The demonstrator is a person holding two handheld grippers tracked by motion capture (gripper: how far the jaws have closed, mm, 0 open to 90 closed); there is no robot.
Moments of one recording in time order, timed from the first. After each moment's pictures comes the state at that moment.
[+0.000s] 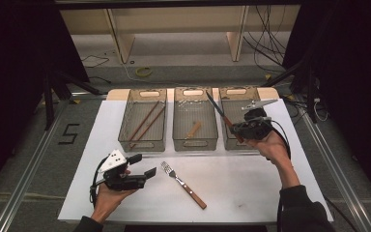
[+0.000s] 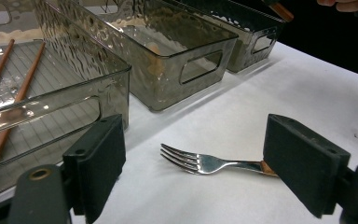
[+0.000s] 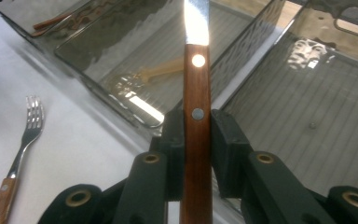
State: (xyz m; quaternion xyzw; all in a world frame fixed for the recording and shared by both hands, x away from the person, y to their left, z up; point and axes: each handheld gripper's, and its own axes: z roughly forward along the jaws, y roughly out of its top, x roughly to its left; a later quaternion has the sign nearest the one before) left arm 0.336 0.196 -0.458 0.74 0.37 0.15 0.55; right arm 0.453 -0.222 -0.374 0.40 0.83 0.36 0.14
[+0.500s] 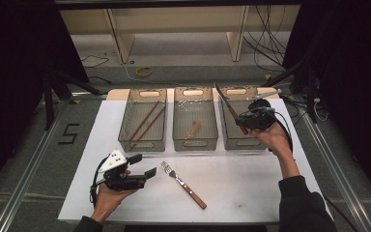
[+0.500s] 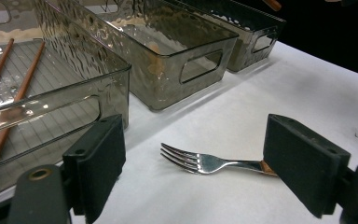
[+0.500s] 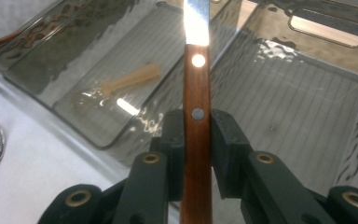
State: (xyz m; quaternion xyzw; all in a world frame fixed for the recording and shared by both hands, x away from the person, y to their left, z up) left arm 0.337 0.196 -0.459 0.74 0.37 0.15 0.55; right arm 0.480 -0.236 -0.369 0.44 0.81 0.34 0.15
